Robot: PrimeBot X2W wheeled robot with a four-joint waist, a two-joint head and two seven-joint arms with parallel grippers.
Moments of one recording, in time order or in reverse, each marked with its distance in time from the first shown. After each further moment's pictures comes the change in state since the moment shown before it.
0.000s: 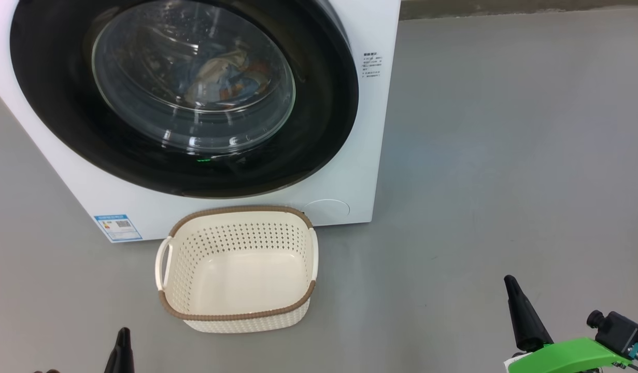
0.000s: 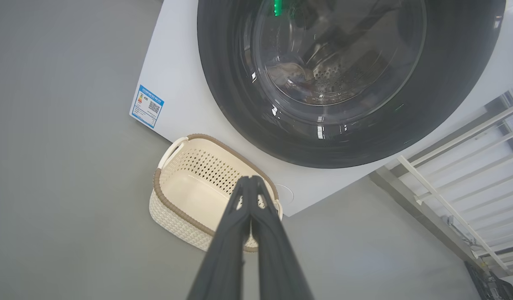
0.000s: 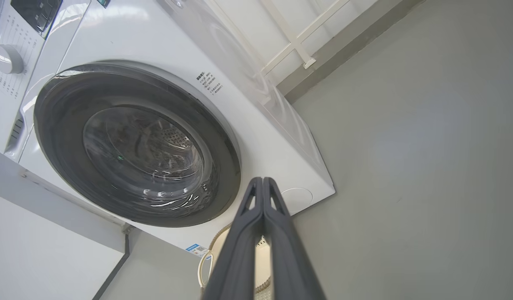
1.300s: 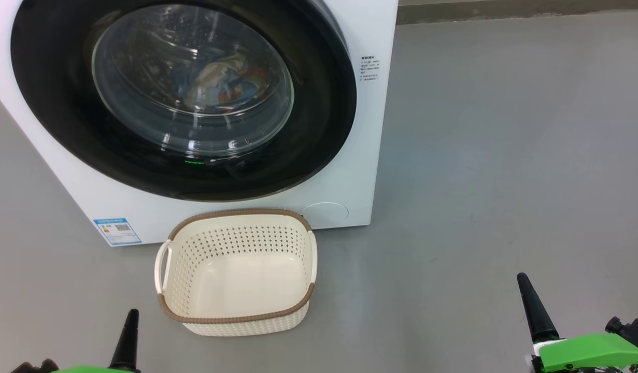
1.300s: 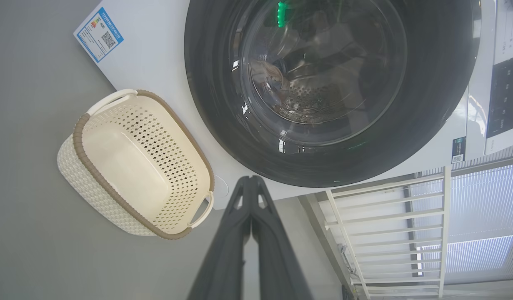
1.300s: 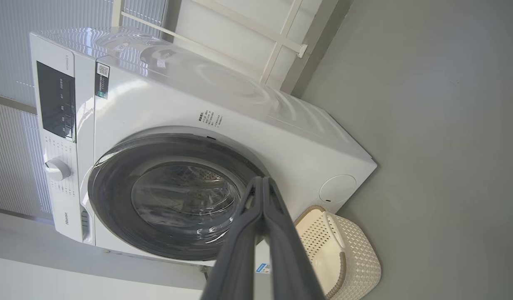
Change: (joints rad) left arm -0.077 0.002 0.004 0.038 -0.455 -0.008 0.115; right arm -0.024 -0.003 -0.043 0.030 0.448 0.000 0.110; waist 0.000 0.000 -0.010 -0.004
